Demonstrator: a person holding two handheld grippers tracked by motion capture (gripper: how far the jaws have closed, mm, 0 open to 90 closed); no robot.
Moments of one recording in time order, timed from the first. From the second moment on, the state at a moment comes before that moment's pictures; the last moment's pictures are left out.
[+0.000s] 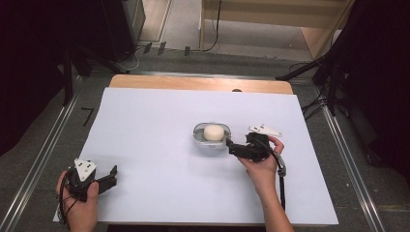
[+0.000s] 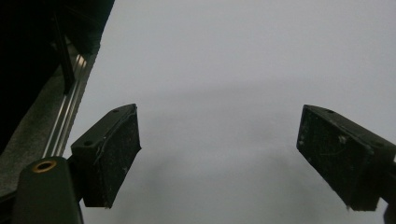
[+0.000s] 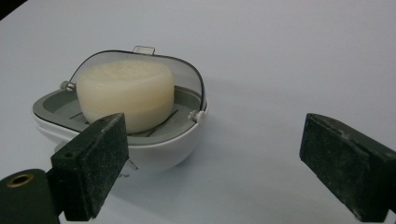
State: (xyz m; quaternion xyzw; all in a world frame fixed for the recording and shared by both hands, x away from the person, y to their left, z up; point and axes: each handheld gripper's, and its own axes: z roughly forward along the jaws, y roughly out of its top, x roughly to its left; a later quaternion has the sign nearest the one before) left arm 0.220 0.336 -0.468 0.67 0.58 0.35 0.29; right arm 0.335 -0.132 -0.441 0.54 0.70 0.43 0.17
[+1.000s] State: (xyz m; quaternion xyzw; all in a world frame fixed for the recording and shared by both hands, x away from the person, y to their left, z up) left arm 0.220 0.335 -0.468 0.68 0.58 0.35 0.28; right arm 0.320 -0.177 -0.453 0.55 0.69 0.44 0.19
